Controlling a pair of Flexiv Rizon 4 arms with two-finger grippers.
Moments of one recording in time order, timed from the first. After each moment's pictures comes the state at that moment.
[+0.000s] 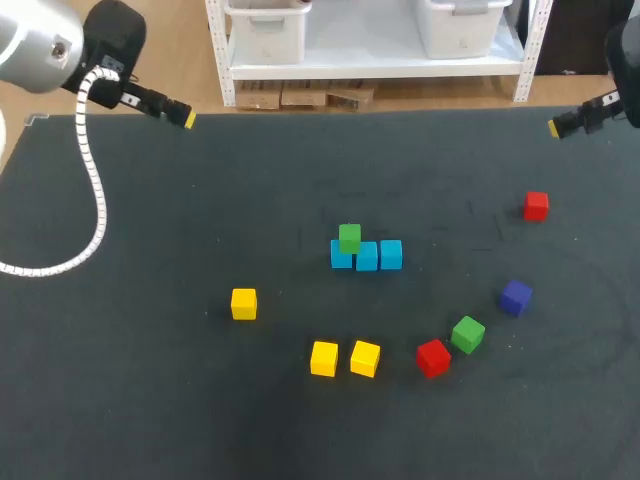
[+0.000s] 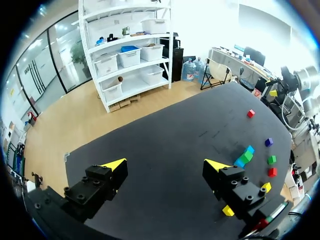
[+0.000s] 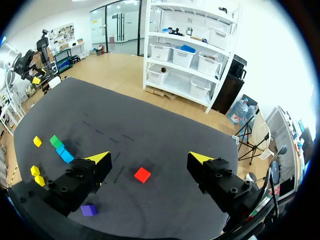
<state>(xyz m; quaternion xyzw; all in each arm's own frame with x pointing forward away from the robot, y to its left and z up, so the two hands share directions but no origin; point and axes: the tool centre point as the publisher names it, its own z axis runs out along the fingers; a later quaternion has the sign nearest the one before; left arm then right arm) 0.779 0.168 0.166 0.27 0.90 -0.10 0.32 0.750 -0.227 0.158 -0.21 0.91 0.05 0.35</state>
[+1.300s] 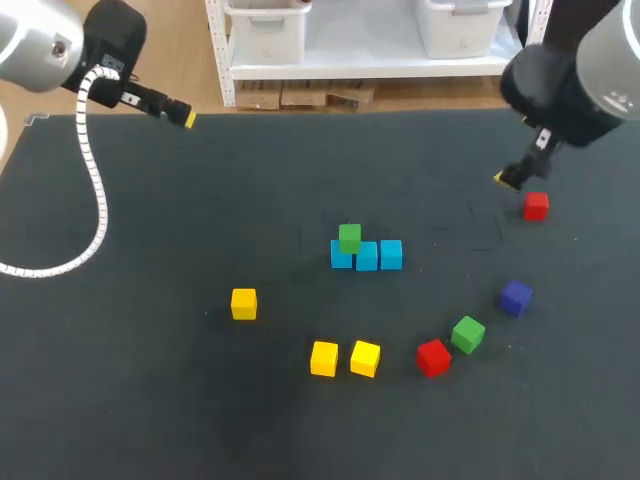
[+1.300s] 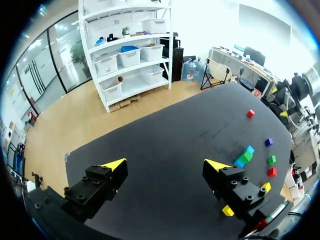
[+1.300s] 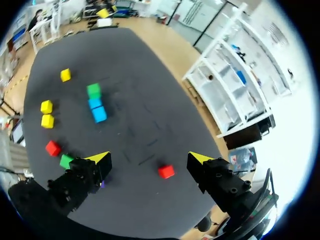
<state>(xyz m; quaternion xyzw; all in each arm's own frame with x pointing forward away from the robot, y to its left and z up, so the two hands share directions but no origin) 0.779 0.168 0.167 0.27 0.90 -0.10 0.32 0.684 -0.133 0.155 -0.51 0.83 -0.03 0.24</state>
